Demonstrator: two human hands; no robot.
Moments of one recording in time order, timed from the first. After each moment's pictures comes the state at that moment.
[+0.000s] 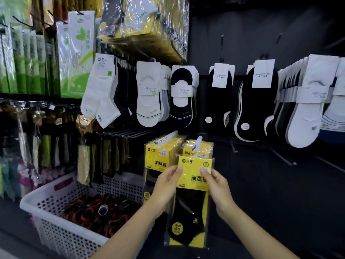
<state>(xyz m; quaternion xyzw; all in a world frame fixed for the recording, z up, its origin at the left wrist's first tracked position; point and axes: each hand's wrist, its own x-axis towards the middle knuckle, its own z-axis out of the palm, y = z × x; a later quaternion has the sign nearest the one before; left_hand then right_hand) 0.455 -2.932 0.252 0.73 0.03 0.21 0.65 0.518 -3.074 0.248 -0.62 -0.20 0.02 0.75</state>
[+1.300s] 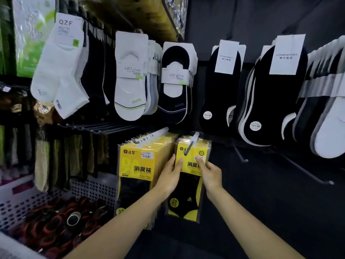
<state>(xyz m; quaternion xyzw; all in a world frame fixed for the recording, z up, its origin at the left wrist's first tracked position) 0.602 -2.922 0.232 0.76 0.07 0.19 0.62 0.658 -3.040 0.239 -0.69 -0.13 -0.05 0.71</state>
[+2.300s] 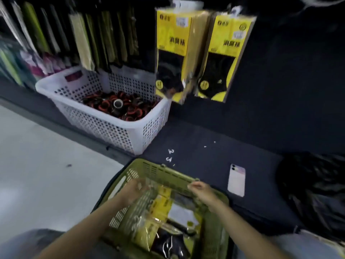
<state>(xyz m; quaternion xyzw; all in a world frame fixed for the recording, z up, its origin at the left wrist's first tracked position) 0.293 -2.882 -0.052 0.86 0.23 -0.07 0.45 0.420 -3.106 -0.052 -0.83 -0.04 0.33 0.44</state>
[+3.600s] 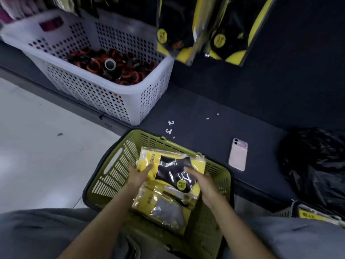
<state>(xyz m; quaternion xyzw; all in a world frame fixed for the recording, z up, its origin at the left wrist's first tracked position) 0.294 -2.921 -0.112 0.54 0.50 -0.03 0.68 0.379 -3.112 -0.086 -0.68 0.15 0.38 0.61</state>
